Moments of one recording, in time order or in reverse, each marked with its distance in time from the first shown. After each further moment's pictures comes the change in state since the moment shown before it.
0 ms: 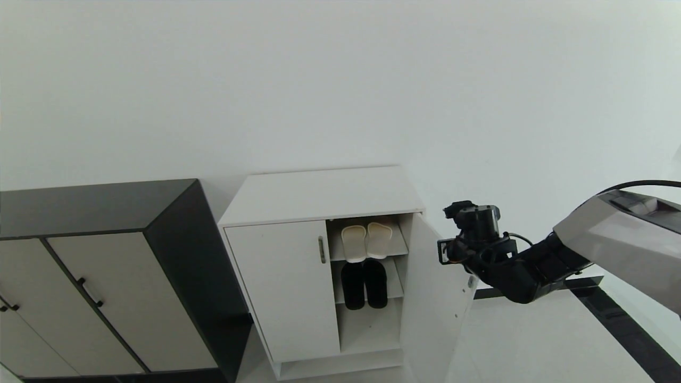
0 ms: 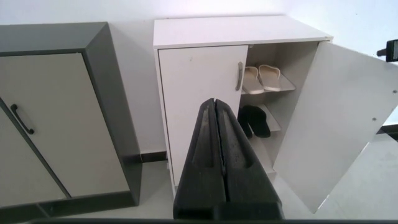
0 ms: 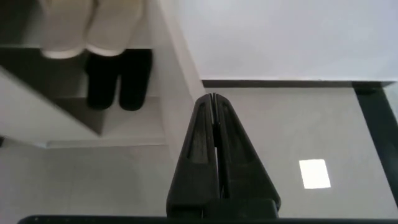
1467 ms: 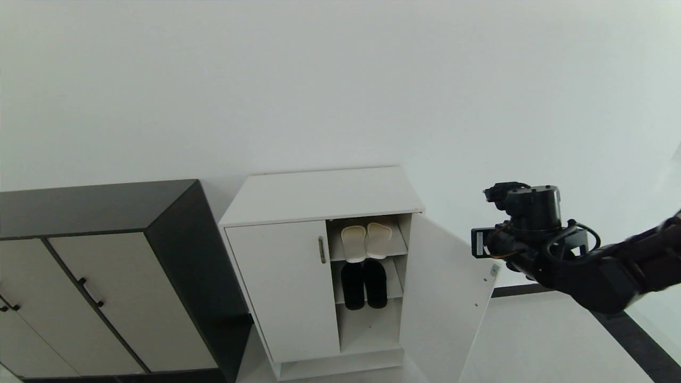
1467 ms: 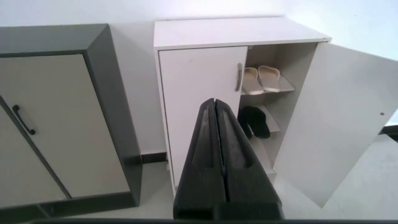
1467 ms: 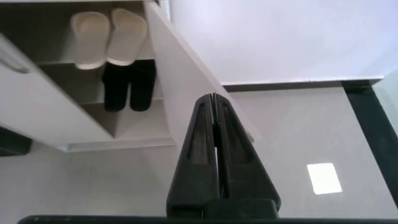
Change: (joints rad) left arm 0.000 0.000 0.000 0.000 0.001 0.003; right arm -0.010 -0.318 0.234 0.063 -0.035 0.046
